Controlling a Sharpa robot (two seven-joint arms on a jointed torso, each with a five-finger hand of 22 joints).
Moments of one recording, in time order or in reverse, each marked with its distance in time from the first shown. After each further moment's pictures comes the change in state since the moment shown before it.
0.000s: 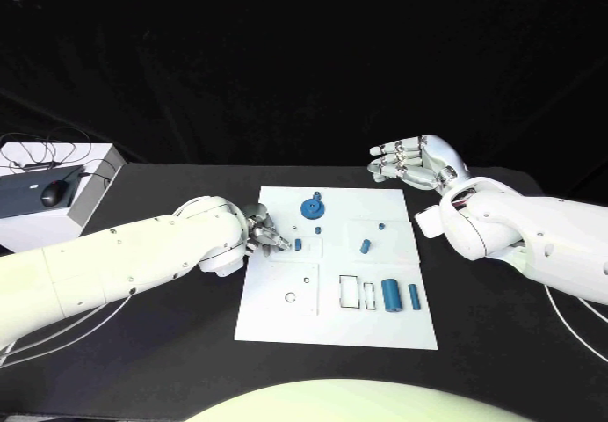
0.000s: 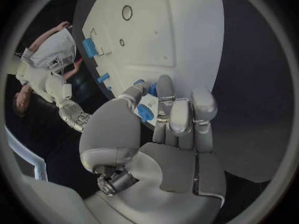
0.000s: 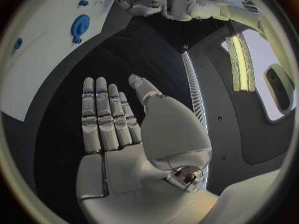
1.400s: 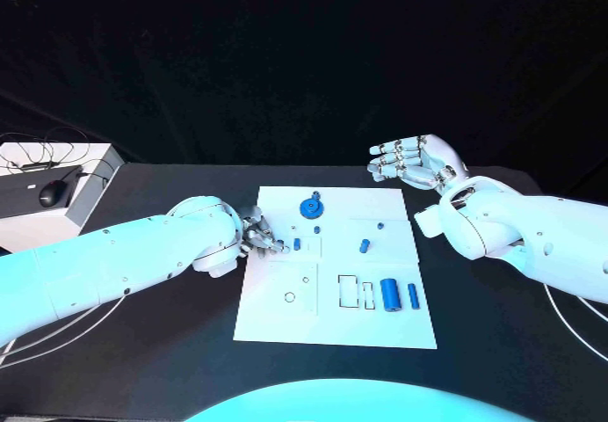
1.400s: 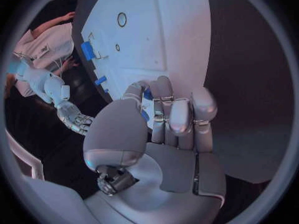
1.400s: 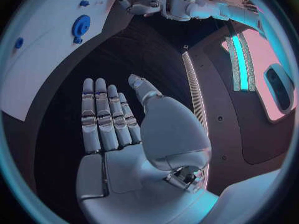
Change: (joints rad) left arm 0.000 -0.014 0.001 -0.004 0.005 0.044 -0.009; left_hand 0.090 0.030 -0.379 0.150 0.001 0.009 -0.006 0.003 -0.006 -0.009 -0.002 0.015 -0.001 -0.004 -0.004 0.000 0.013 0.000 0.002 -0.002 -0.004 0.006; right arm 0.000 -0.005 0.000 0.003 0.000 0.002 -0.002; right_hand 0.004 0.004 -0.013 -0.013 0.000 -0.018 0.004 0.000 0.000 -0.028 0.007 0.004 0.000 -0.025 0.011 0.000 -0.001 0.000 -0.016 0.012 0.000 -0.030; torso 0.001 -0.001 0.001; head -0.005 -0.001
